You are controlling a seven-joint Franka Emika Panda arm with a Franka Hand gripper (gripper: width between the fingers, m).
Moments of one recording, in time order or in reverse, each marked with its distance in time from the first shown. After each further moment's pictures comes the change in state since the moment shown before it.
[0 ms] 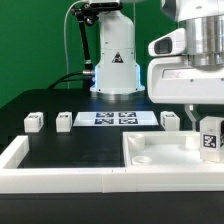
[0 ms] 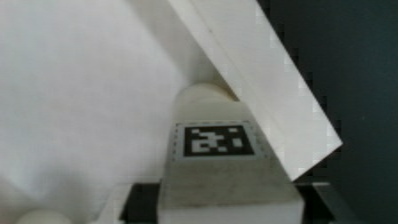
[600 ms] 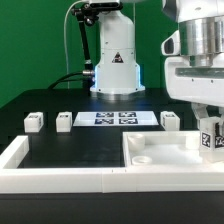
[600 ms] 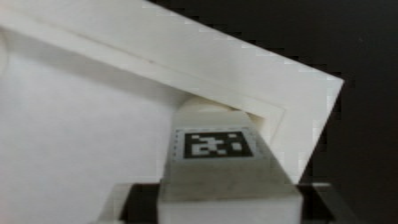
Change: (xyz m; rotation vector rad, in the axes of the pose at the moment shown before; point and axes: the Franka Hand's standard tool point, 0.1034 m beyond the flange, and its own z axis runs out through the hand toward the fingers) arm -0.003 -0.001 0.001 0.000 -0.017 0.599
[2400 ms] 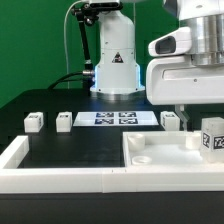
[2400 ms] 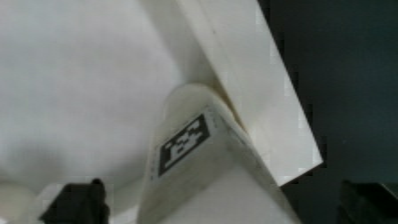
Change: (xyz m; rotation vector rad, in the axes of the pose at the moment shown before) arm 0.002 -0.005 -0.003 -0.012 -0.022 -0.912
